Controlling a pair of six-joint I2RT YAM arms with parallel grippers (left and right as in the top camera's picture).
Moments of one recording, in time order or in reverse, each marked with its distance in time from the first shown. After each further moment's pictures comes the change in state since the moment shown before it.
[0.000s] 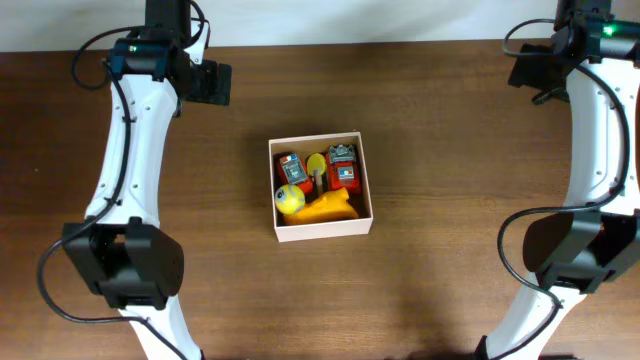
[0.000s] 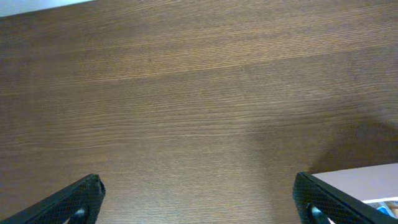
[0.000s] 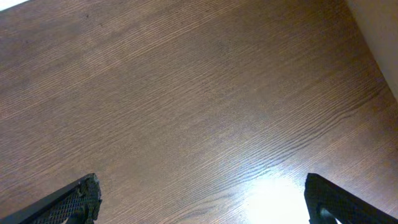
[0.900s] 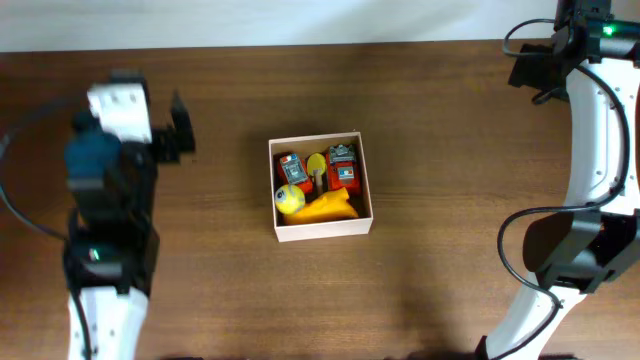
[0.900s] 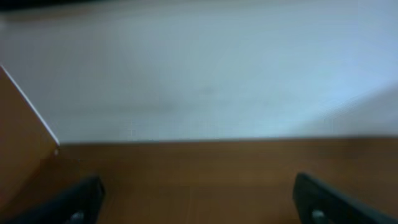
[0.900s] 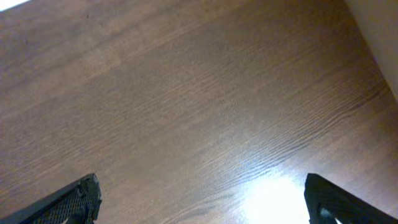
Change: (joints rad) left arm 0.079 -0.979 -1.107 0.969 0.019 0.002; right arm 0.000 0.000 0.000 0.000 0.000 0.000
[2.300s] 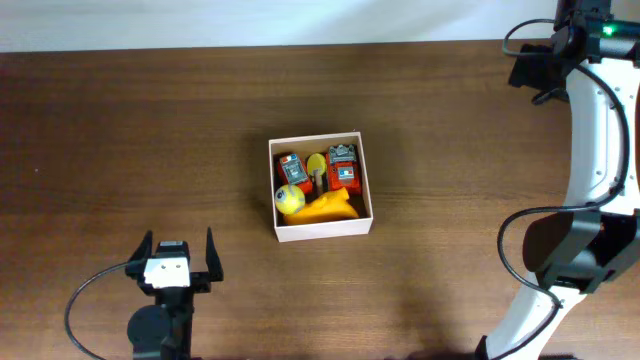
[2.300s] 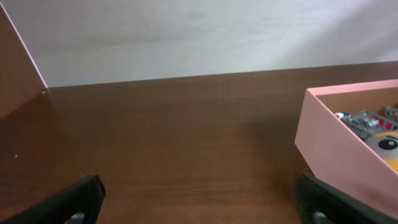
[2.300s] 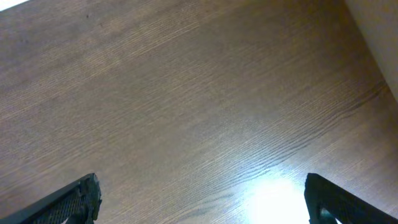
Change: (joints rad) left arm 0.028 -1.044 -0.956 -0.023 0.060 0.000; right arm 0.000 0.000 0.000 0.000 0.000 -0.001
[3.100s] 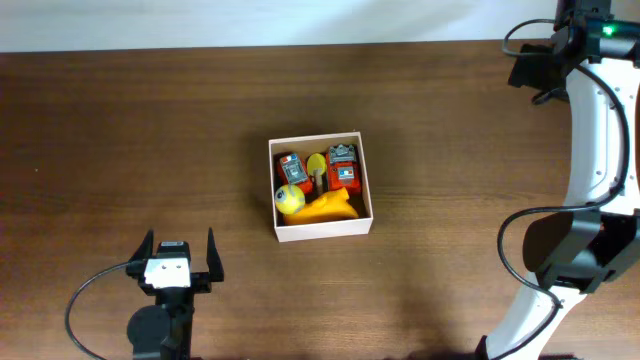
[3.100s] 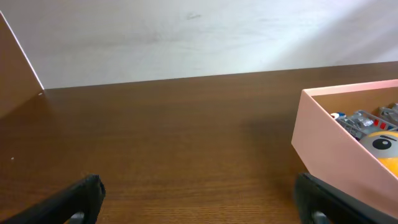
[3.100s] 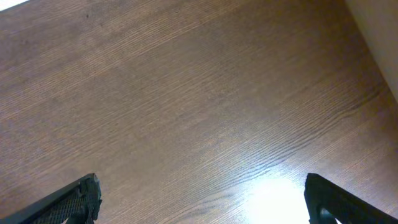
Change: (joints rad) left arm 0.000 -0.003 0.000 -0.001 0.012 0.000; right arm 0.000 0.000 0.000 0.000 0.000 0.001
